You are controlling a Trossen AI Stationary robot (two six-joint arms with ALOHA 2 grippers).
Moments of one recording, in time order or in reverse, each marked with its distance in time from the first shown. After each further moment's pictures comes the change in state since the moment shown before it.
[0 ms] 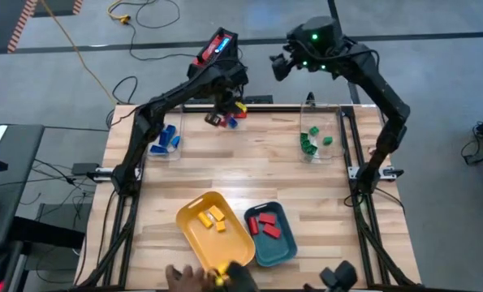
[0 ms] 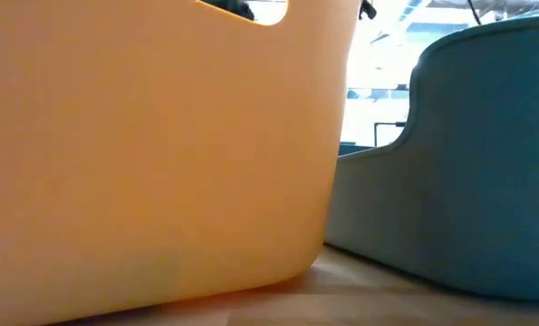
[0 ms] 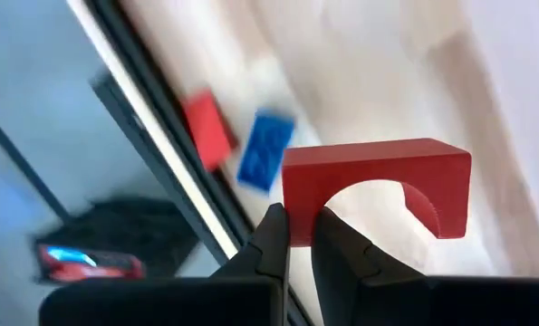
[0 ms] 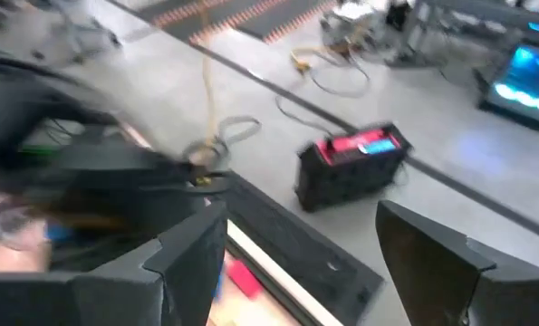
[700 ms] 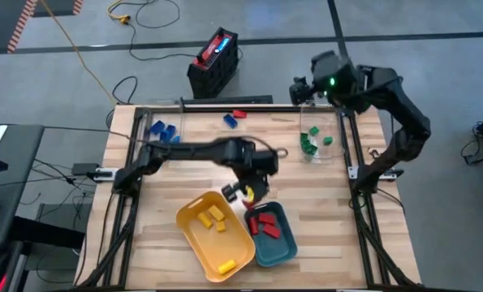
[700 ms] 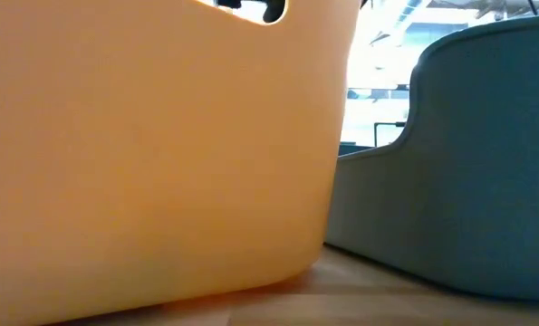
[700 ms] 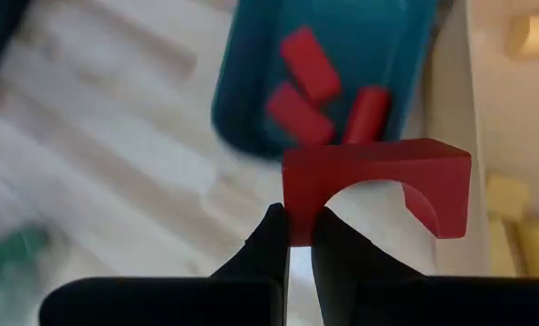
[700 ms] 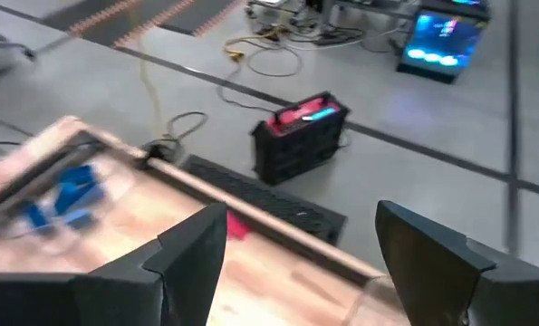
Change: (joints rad) left arm -0.614 -0.035 -0.012 0.158 0.287 -0.109; right arm 0.381 -0.155 -0.001 -0.361 0.533 0.406
